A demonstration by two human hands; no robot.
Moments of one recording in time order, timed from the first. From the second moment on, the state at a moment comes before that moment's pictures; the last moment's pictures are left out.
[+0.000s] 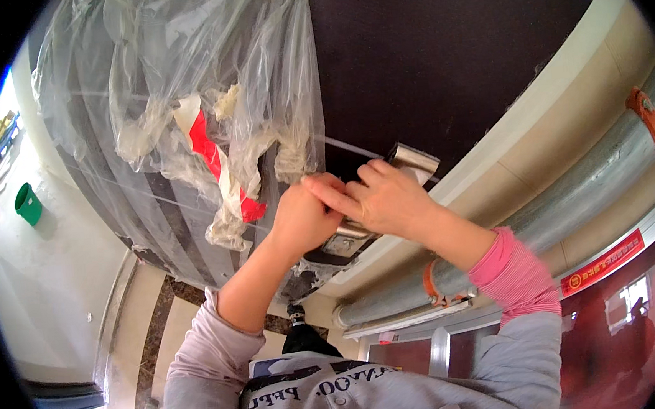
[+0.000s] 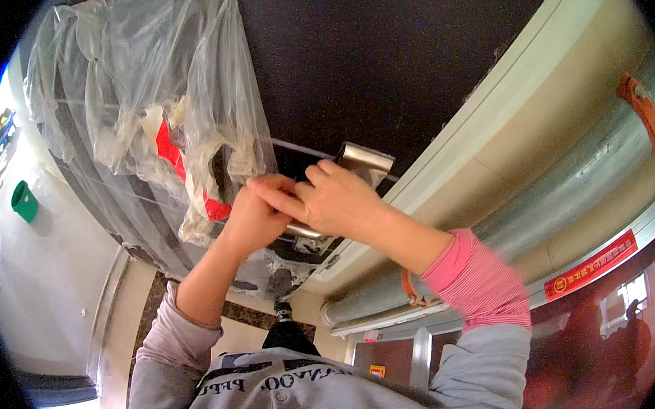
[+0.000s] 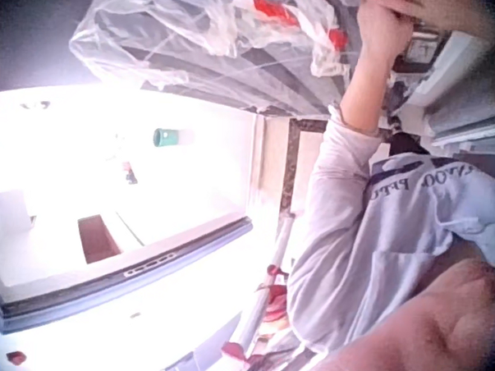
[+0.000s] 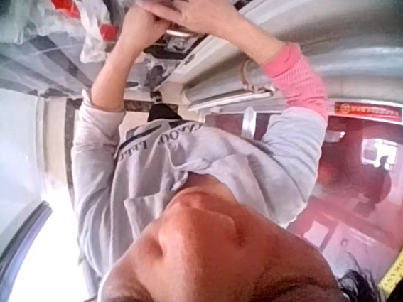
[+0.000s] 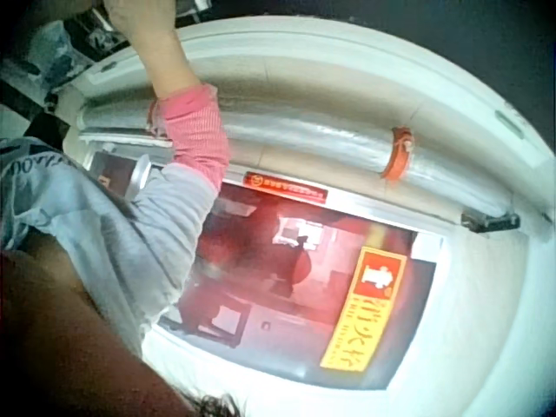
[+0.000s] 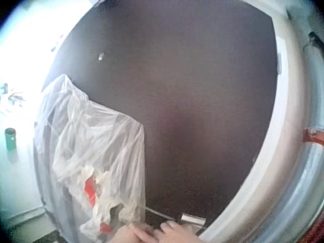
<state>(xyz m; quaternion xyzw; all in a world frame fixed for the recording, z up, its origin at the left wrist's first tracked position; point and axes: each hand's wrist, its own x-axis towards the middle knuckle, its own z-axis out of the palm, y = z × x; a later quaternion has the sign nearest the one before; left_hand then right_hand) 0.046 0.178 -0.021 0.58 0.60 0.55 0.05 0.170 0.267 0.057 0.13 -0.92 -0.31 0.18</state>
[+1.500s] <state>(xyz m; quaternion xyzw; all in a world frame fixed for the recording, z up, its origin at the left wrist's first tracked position) 0.073 0.189 -0.020 0.52 0.63 0.57 0.03 0.175 0.267 0.079 0.19 -0.92 -0.34 0.10</state>
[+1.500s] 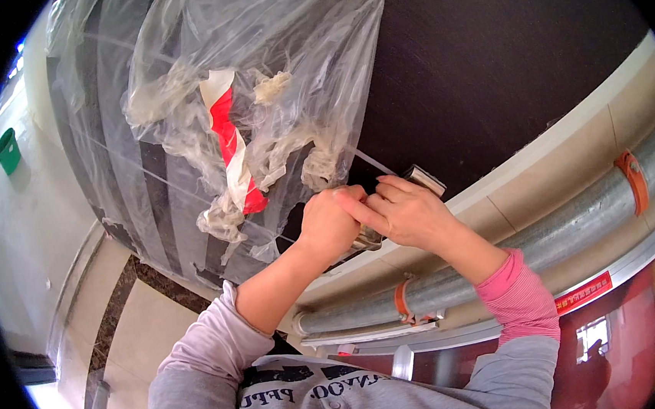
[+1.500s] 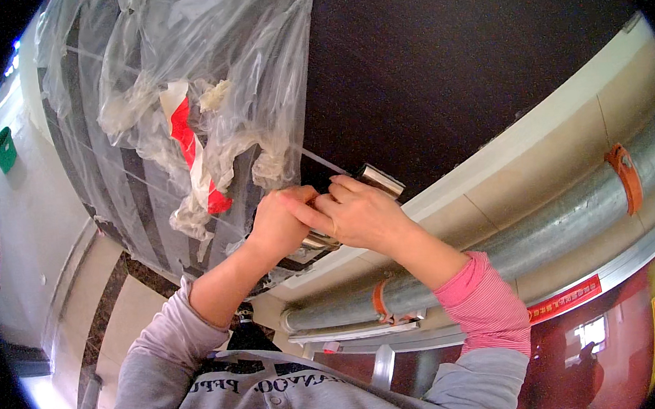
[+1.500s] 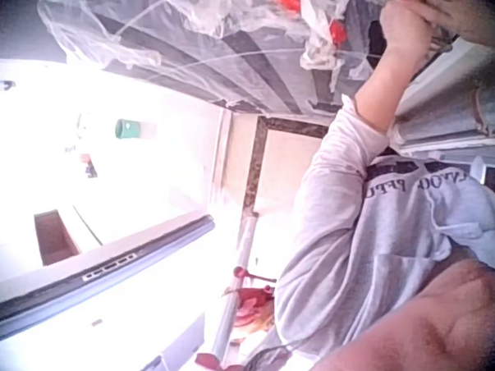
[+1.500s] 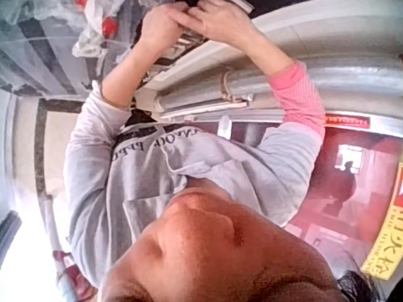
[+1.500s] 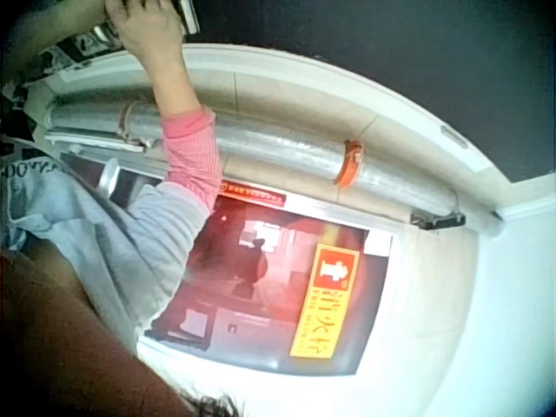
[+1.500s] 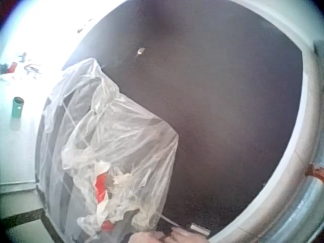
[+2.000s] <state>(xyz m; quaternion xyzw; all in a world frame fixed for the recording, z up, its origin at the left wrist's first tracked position) 0.069 0.189 -0.023 0.52 0.56 0.64 0.07 0.162 0.266 0.096 0.19 -0.94 -0.29 0.00</state>
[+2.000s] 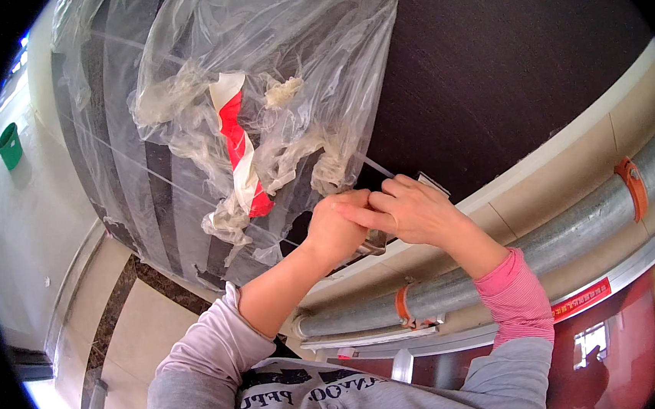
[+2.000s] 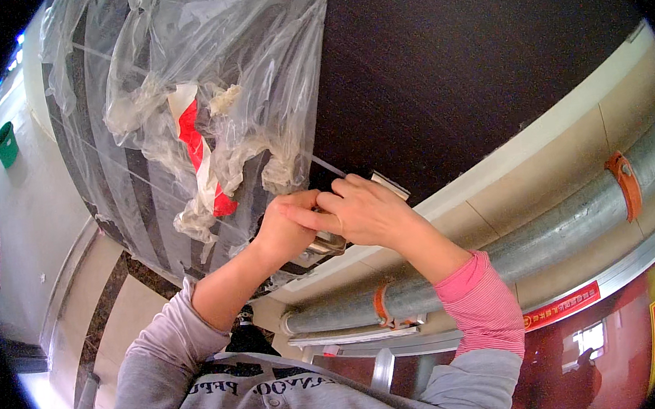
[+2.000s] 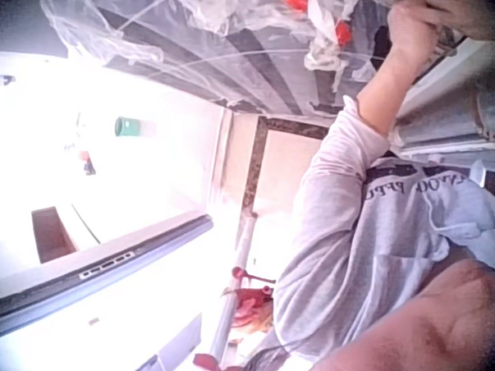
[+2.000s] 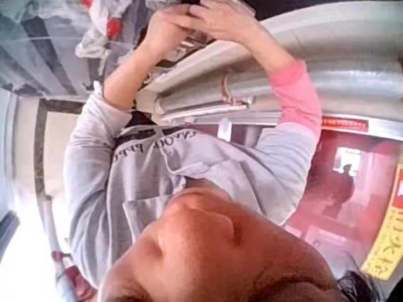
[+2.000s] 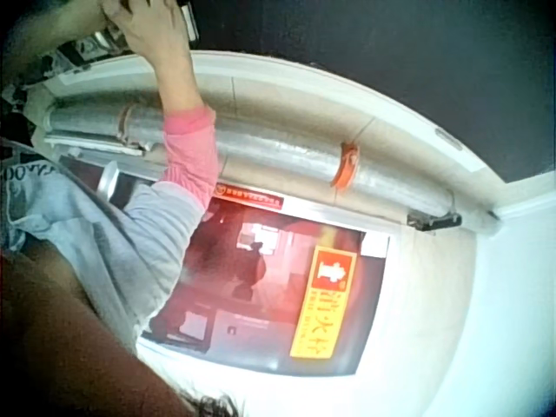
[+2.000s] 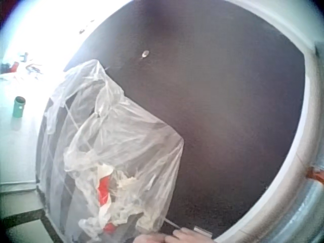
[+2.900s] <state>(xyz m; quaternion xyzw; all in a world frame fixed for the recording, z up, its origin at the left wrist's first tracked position) 0.079 0.205 -0.014 0.60 0.65 0.45 -0.10 0.290 0.165 -0.057 -0.22 -0.87 0.28 0.33</state>
